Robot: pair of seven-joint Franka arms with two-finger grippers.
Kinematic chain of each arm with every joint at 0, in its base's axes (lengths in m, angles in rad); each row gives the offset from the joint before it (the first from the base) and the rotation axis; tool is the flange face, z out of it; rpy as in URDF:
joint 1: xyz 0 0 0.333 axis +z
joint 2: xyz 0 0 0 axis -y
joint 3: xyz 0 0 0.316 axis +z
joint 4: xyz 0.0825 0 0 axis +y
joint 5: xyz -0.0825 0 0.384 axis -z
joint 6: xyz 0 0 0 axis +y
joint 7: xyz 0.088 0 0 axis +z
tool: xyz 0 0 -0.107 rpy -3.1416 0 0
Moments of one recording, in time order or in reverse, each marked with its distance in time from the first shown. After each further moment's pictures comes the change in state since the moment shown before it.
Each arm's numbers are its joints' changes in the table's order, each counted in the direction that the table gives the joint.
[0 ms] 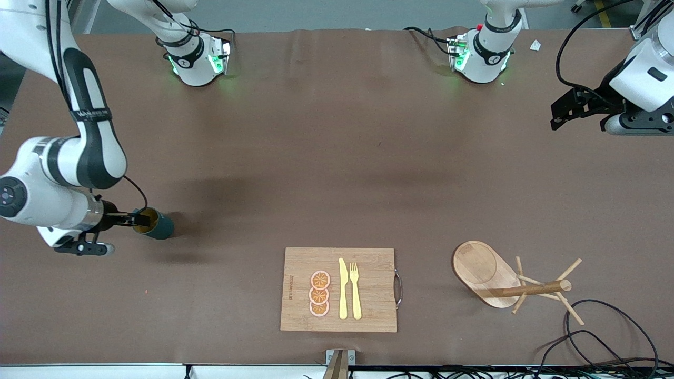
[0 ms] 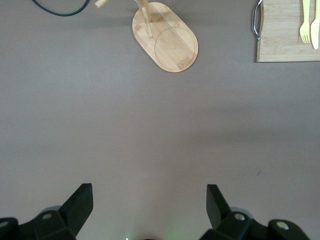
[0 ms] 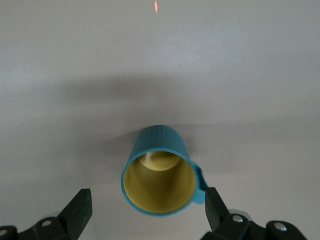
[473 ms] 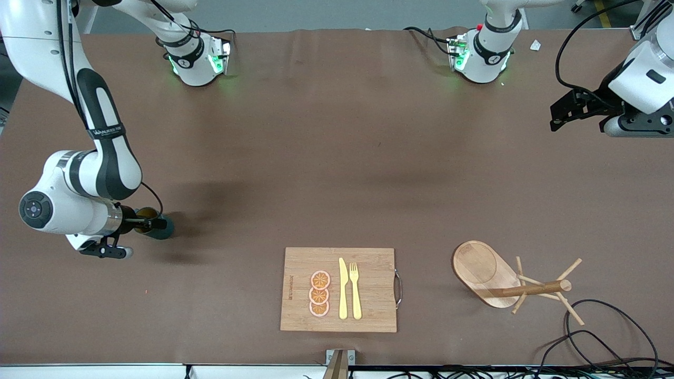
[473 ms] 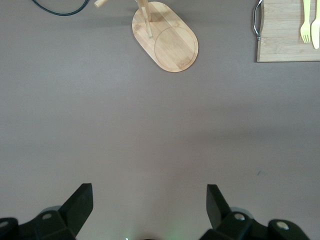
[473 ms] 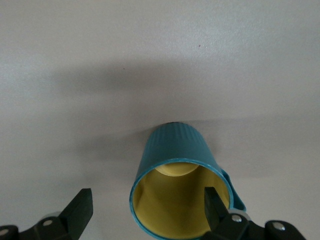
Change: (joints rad) left arm 0.000 -0.003 0.000 0.000 0.000 -0.001 0.000; right arm 0.007 -0.056 0.004 0.003 -0.045 -0.017 -0.022
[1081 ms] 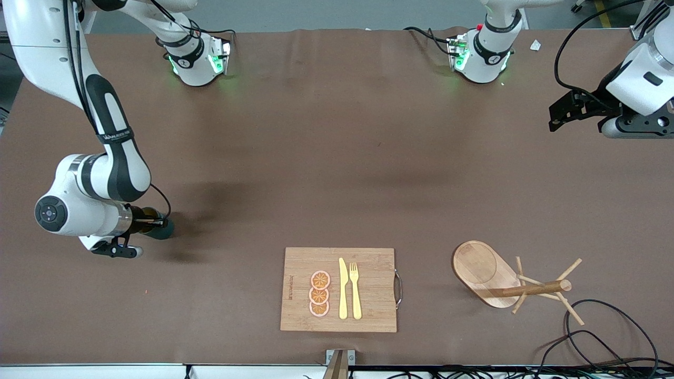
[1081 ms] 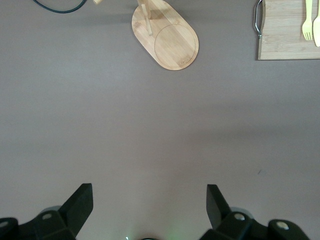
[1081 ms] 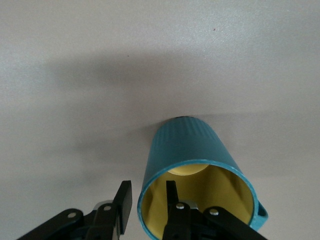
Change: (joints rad) left arm 0.000 0.000 0.000 0.007 0.000 0.000 0.000; right arm 0.015 -0.022 0.003 0.007 -0.002 -0.003 -0.005
